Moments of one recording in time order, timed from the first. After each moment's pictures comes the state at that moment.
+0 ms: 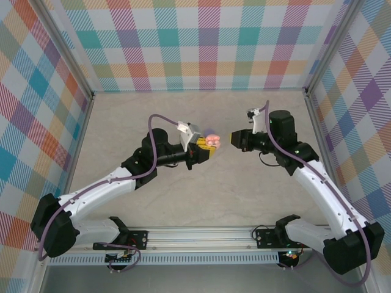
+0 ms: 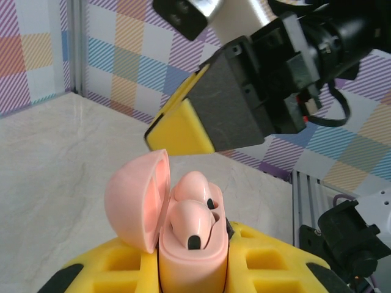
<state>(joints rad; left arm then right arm) -0.77 1.21 0.87 0.21 0.49 -0.17 0.38 1.09 1.03 -0.48 -0.57 0.39</state>
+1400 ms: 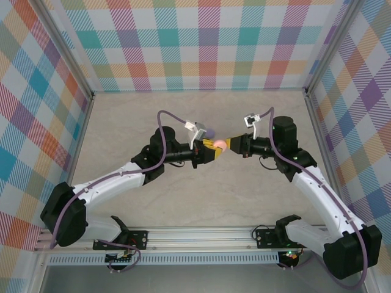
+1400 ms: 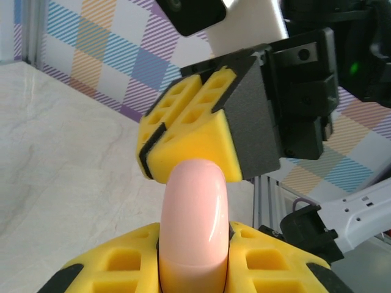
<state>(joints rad) -0.75 1.34 0.89 0.30 0.58 -0.33 0.35 1.03 0.89 -0.30 -0.76 0.38</state>
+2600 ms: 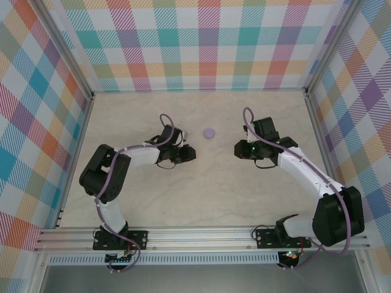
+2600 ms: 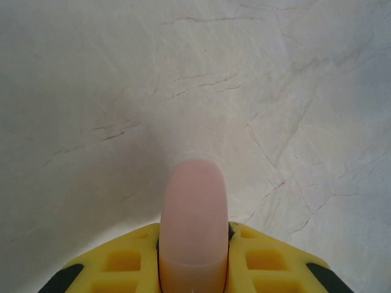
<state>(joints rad) -0.50 1.83 1.00 -0.10 0.40 -0.65 0.36 1.31 0.96 -0.60 -0.28 0.38</state>
